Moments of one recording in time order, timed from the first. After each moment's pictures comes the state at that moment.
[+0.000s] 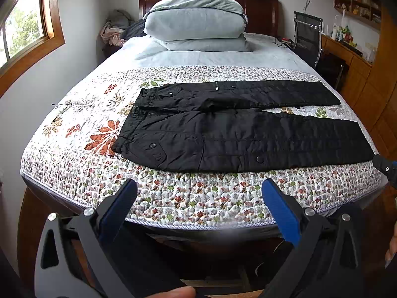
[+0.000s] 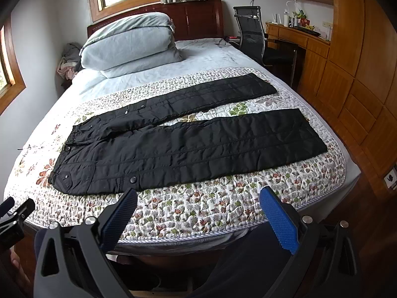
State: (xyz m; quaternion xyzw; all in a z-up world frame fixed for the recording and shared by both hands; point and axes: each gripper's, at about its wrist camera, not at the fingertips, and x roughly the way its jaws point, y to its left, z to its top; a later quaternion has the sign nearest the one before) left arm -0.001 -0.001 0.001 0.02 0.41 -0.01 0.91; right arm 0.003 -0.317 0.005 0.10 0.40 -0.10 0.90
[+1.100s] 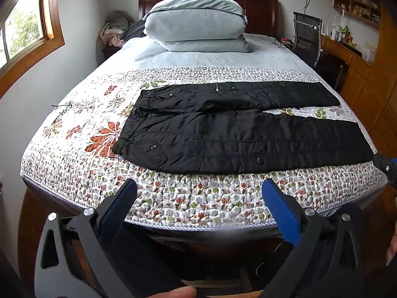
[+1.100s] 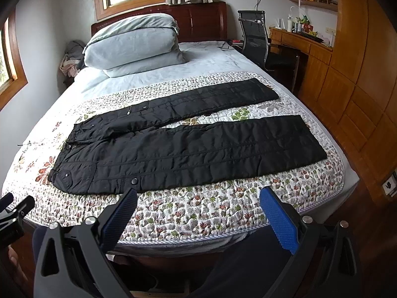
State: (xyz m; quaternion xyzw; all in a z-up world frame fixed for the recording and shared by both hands) left arm 0.000 0.001 0.003 0.02 0.41 -0.01 0.91; right arm 0.006 -0.311 0.011 0.09 0.40 -0.10 0.91
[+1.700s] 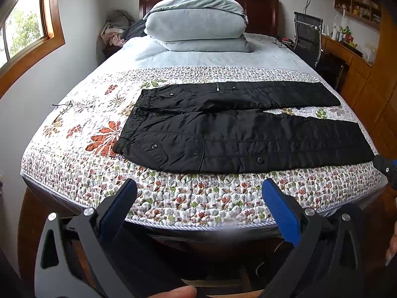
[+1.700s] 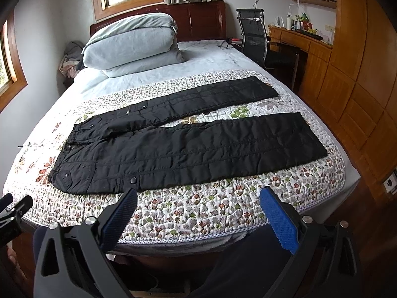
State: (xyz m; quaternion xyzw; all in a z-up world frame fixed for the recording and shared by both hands) left arm 0.001 0.003 0.004 0.02 0.41 -0.01 0.91; right arm 0.006 -0.315 0.008 0.09 0.40 -0.10 0.90
